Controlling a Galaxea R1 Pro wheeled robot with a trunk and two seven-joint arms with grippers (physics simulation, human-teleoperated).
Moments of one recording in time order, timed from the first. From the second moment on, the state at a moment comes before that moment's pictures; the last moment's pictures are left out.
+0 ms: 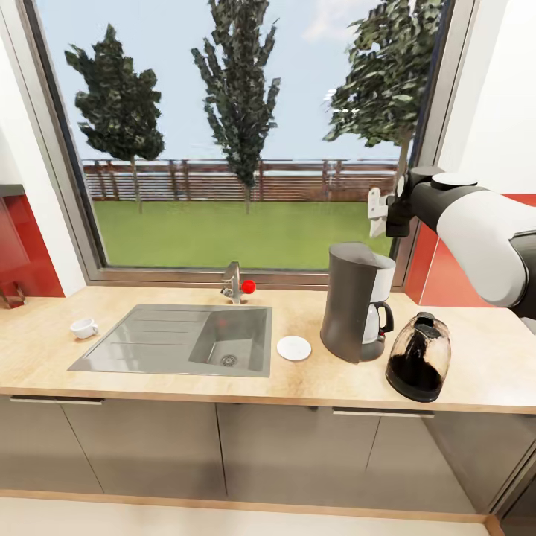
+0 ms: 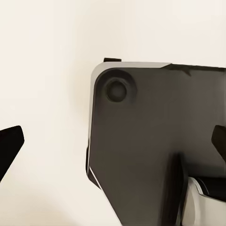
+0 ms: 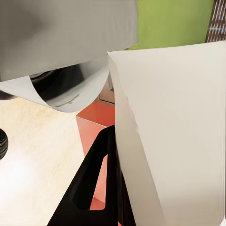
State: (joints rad) left arm -0.01 0.01 0.01 -0.08 0.06 -0.16 0.02; right arm -1.86 -0.08 0.20 -0.03 1.47 0.14 0.83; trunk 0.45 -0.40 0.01
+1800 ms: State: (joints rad) left arm -0.06 0.08 -0.02 -0.24 0.01 -0.27 0.01; right arm -1.81 -0.08 0.21 -0.12 1.48 0.13 0.83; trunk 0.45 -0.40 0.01
